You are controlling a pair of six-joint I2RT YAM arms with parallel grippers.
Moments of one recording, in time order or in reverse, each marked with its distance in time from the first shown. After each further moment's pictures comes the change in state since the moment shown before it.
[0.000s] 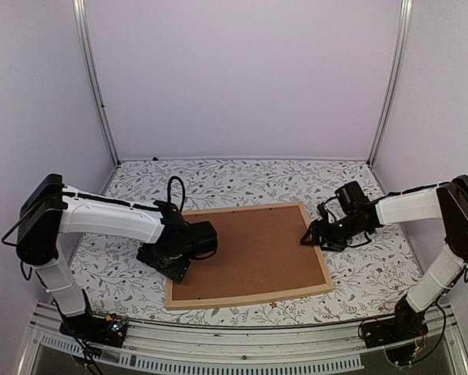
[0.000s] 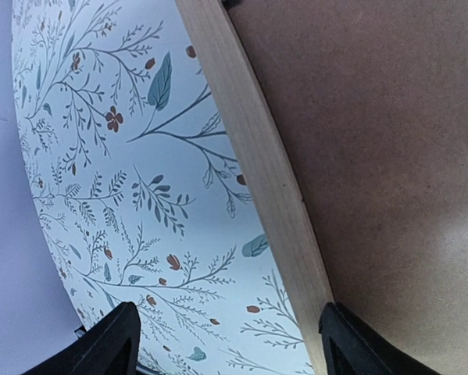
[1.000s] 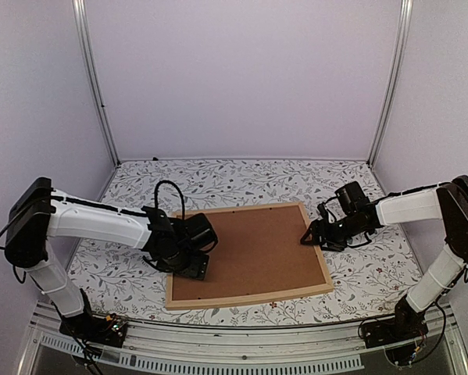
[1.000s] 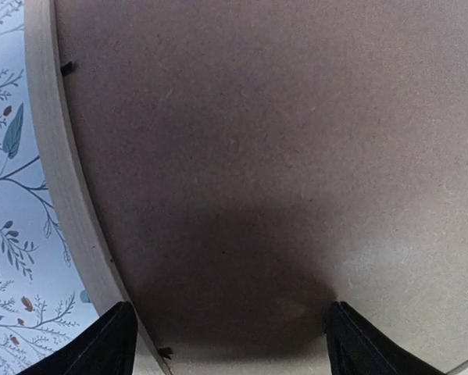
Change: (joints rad) left arm 0.012 -0.089 -0.117 0.420 0.190 -0.065; right arm 0.000 0.000 -0.007 0.016 0.000 0.007
